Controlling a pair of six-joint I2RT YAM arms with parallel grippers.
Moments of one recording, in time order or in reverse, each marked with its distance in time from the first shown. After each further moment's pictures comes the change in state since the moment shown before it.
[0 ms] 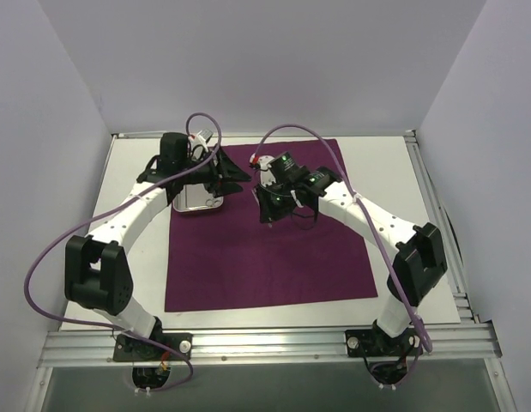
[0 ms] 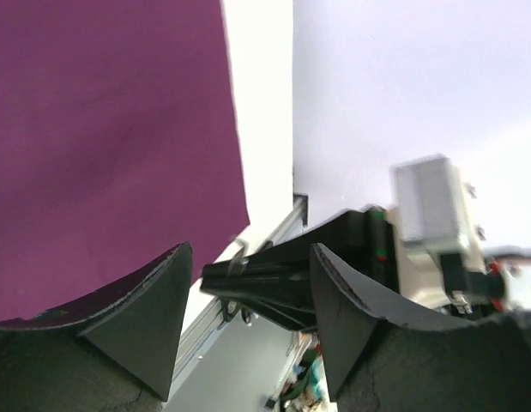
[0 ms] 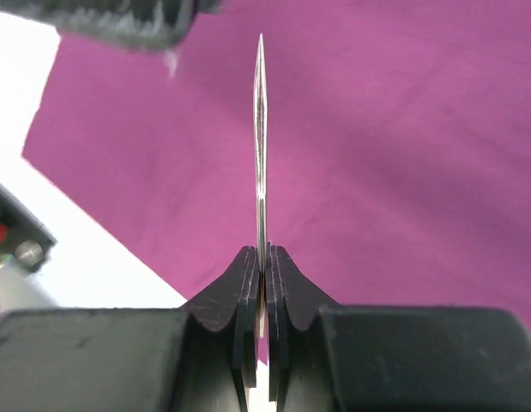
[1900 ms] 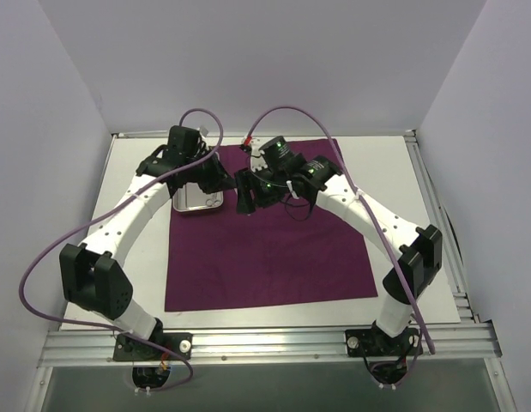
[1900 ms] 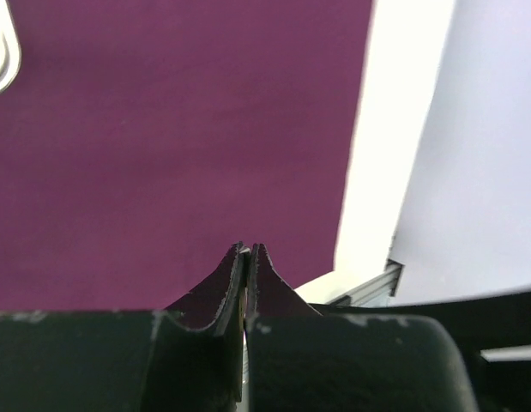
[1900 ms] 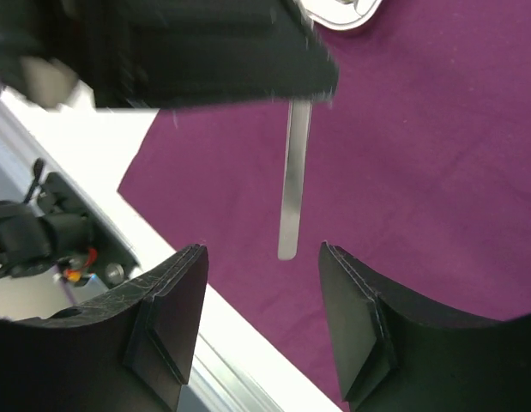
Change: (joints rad) left arm -0.080 -0.034 0.177 -0.351 -0.412 0.100; right arm 0.034 0.030 0.206 -0.030 -0.079 0.100
